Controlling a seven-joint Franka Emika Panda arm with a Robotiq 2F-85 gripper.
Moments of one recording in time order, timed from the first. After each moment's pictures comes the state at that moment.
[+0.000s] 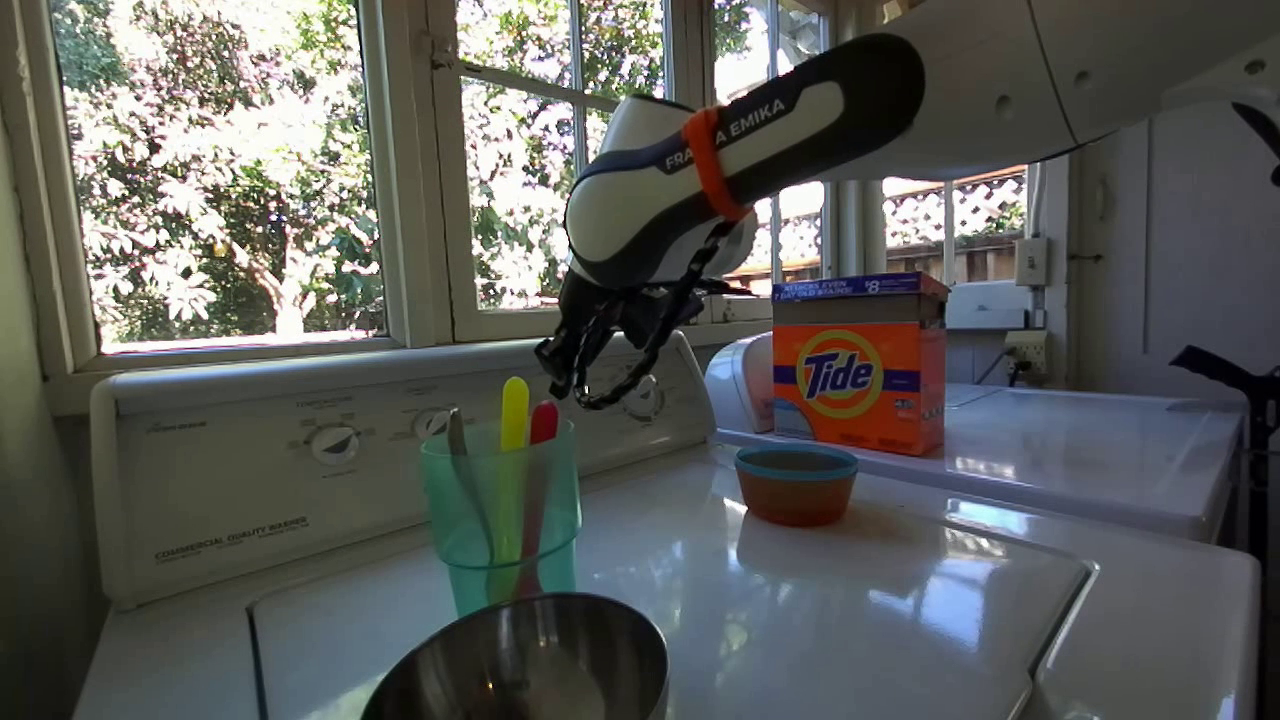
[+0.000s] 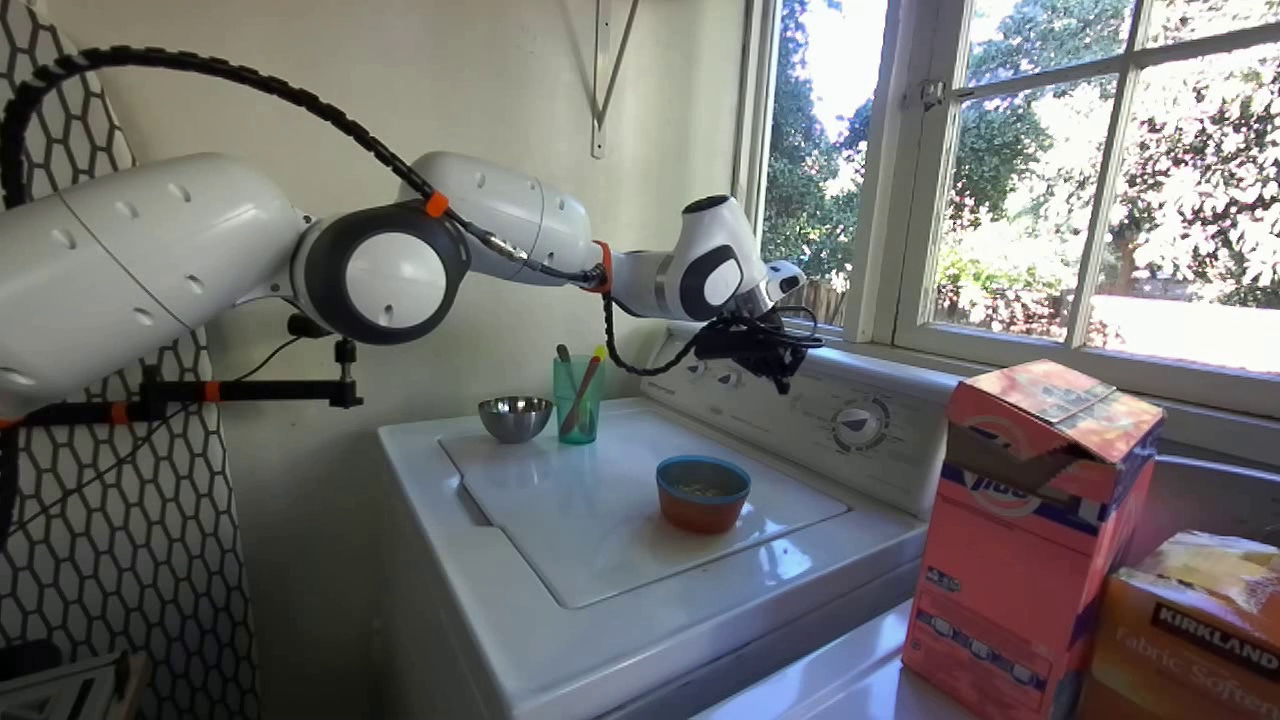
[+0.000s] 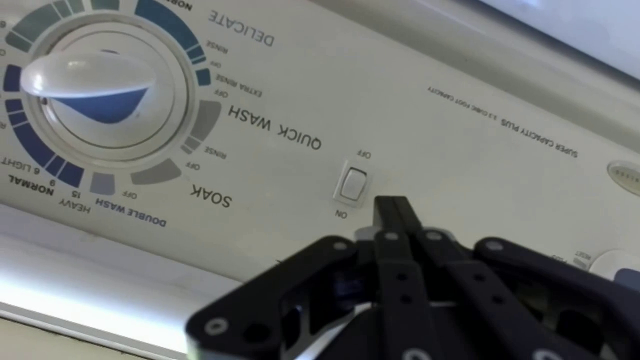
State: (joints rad) arm 0.14 0.98 -0.05 -0.79 -0.03 2.43 -0.28
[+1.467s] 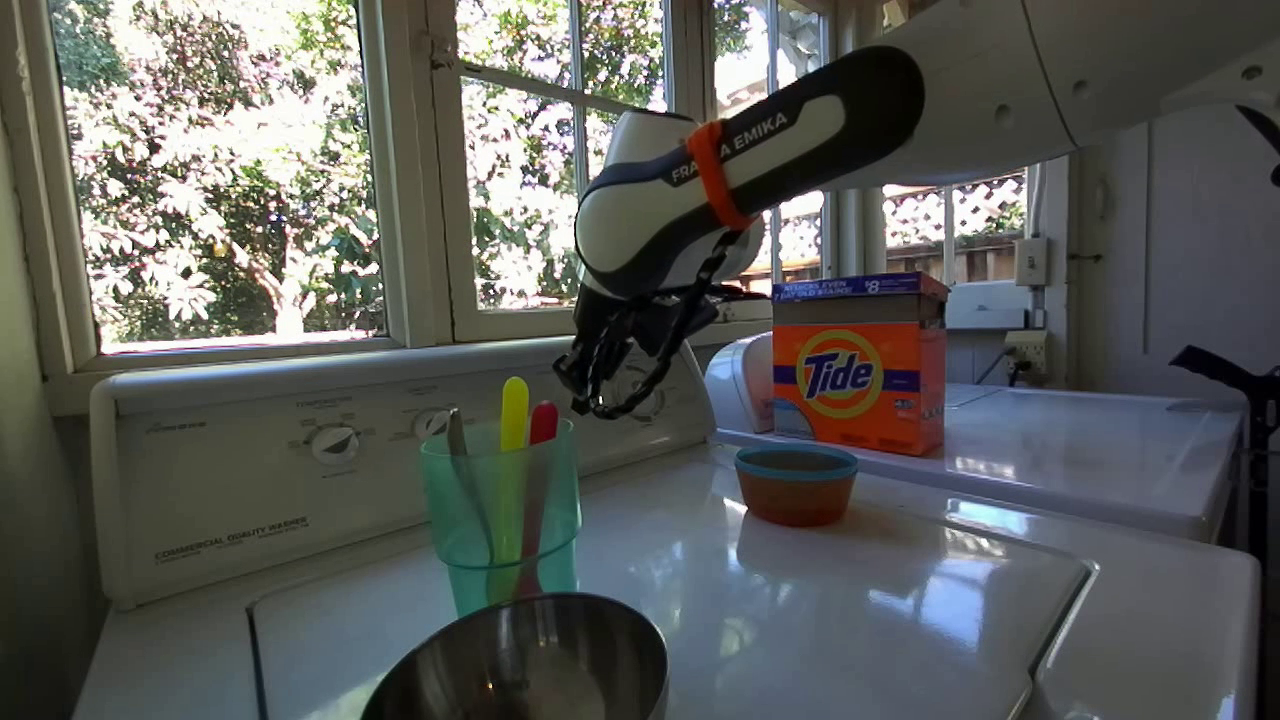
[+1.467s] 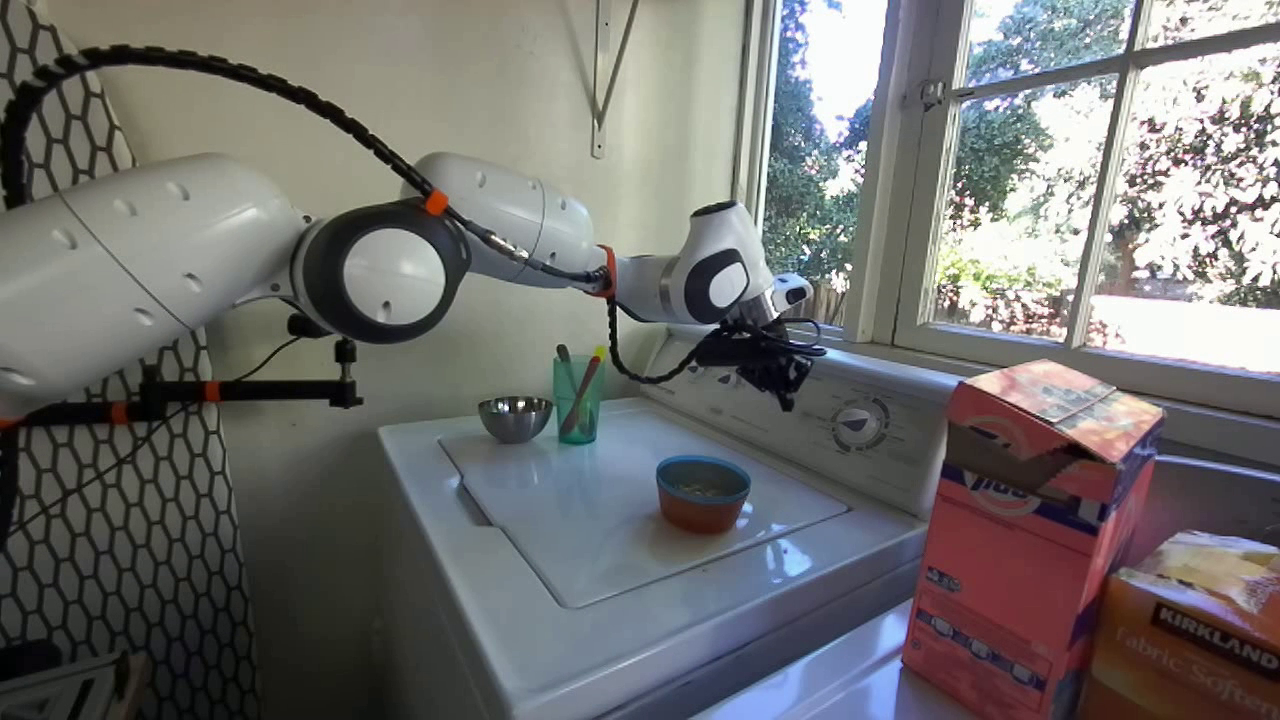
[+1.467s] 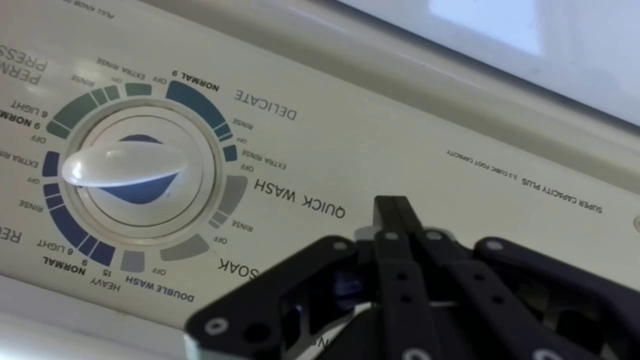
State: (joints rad) arm 0.14 0.98 -0.09 -0.80 -0.03 2.36 -0.24
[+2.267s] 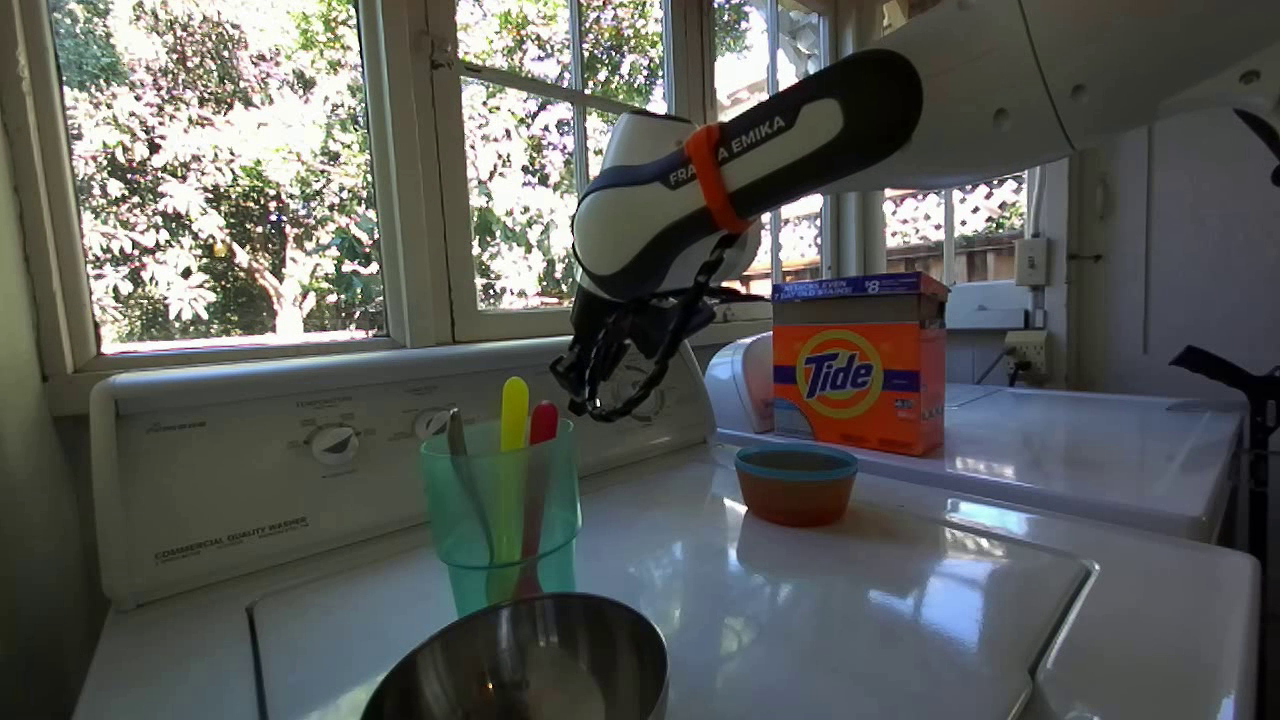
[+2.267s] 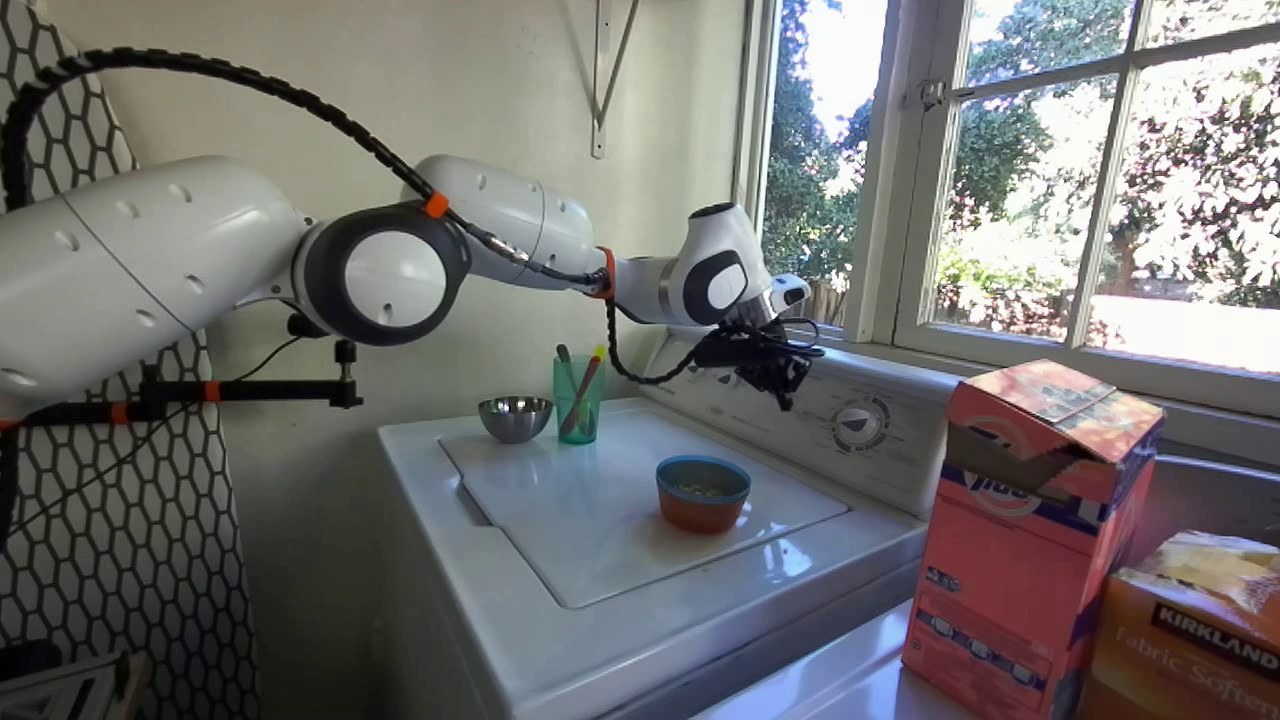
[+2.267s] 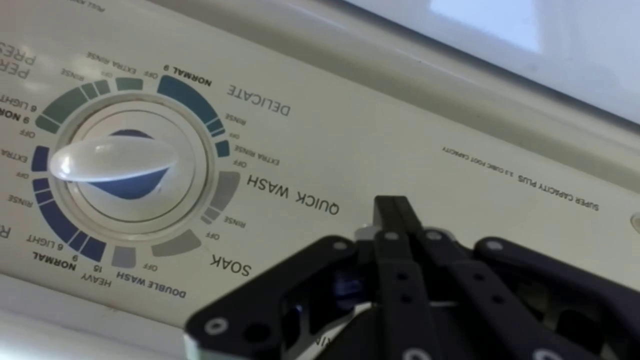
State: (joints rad) arm 0.14 0.99 -0.09 -0.79 -0.03 2.37 -0.24
